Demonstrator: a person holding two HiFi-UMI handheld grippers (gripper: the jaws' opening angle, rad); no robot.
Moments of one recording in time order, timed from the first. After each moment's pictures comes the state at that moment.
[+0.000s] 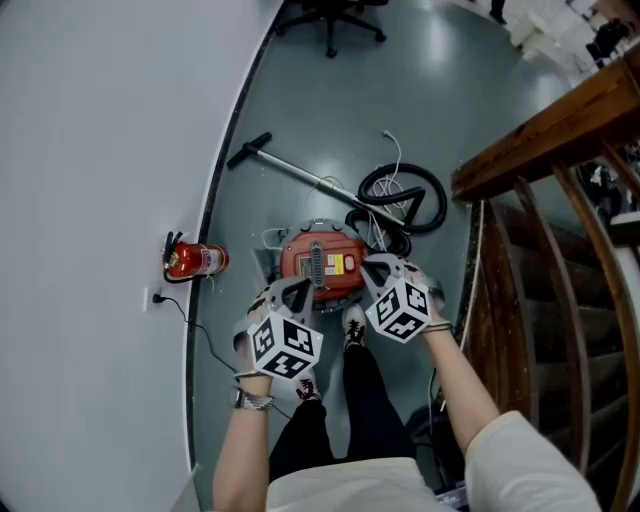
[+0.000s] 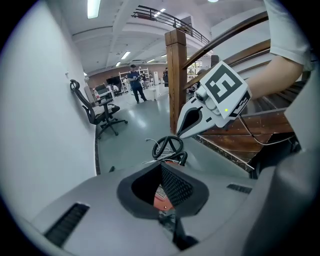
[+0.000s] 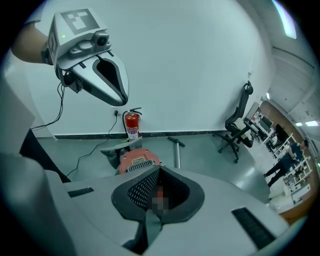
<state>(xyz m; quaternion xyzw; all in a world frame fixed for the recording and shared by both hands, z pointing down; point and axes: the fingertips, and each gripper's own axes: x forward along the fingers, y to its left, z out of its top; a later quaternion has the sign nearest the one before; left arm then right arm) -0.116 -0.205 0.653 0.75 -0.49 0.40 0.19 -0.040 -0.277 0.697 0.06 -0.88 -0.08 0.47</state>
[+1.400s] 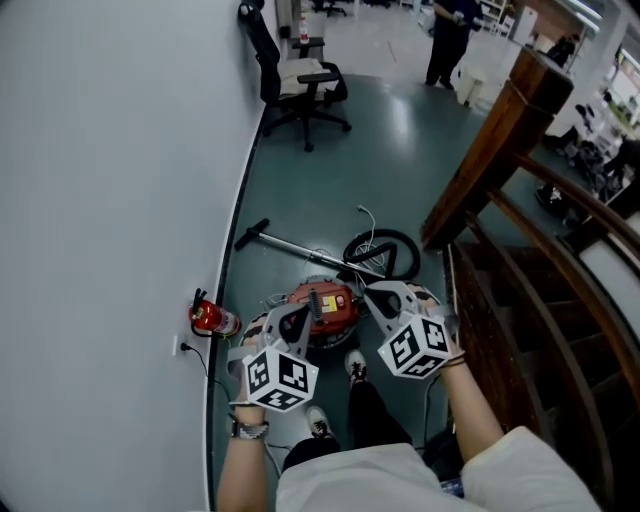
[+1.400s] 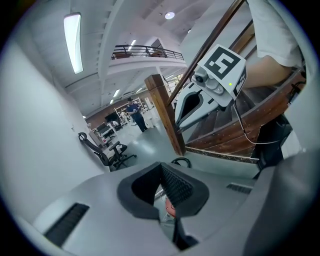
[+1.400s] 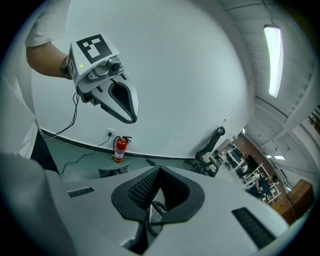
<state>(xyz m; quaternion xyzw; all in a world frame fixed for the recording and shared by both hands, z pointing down) -0.087 -0.134 0.417 0.79 -0.49 0.37 -0.01 -0.006 -0.190 0.408 0.15 -0.89 -0.22 0.37</state>
